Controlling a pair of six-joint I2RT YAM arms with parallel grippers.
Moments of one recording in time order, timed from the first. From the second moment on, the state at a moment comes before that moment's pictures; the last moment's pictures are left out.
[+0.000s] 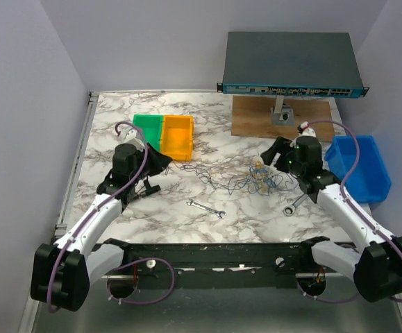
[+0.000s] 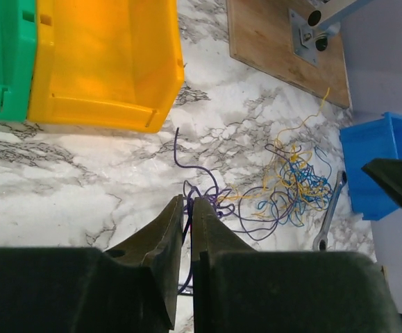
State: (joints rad) left arm -0.25 1.03 0.57 0.09 0.25 -0.70; right arm 0.20 1.07 0.65 -0.14 0.01 0.55
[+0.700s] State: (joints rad) left arm -0.48 1.28 0.84 -0.16 0.11 -0.53; right arm 0.58 1.54 0.93 -0.18 0.06 0.31
